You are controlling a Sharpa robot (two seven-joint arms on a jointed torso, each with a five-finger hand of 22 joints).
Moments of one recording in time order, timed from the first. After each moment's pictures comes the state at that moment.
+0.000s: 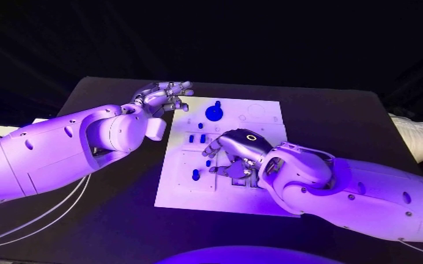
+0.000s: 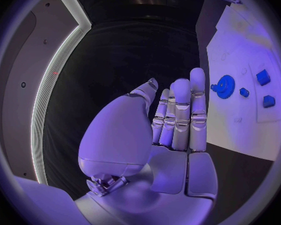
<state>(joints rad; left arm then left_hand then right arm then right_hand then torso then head) 1.20 -0.84 -0.02 1.53 0.12 -0.30 0.24 1.40 -0.08 0.26 0.15 0.08 0.95 0.19 0.19 0.07 1.02 0.11 0.35 0.16 1.19 0.03 1.02 0.55 0.17 1.20 0.13 0.47 0.99 1.02 -0.81 -0.03 1.86 -1.68 -0.36 -0.23 1.37 -0.15 0.30 0.07 0.14 1.01 0.16 0.07 0.07 1.08 0.10 0.14 0.07 1.45 0.01 0.95 0.76 0.14 1.21 0.11 1.14 0.77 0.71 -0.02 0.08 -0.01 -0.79</state>
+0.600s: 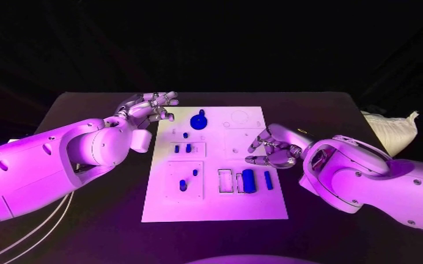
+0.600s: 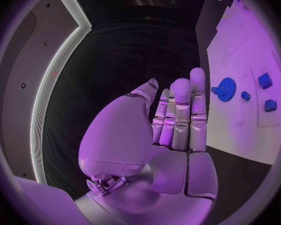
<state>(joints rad) 1.20 -0.85 -0.03 1.53 0.12 -0.30 0.24 1.41 -0.08 0.26 0.15 0.08 0.95 0.19 0.19 0.07 1.02 0.12 0.35 0.16 1.19 0.03 1.01 0.54 0.17 1.20 0.13 0.47 0.99 1.09 -1.14 -0.04 1.98 -1.37 -0.40 -0.37 1.25 -0.12 0.10 0.22 0.32 1.08 0.10 0.14 0.10 1.38 0.02 1.03 0.95 1.46 -0.06 1.37 1.25 0.08 1.40 0.05 1.41 1.21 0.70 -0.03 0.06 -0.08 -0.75</state>
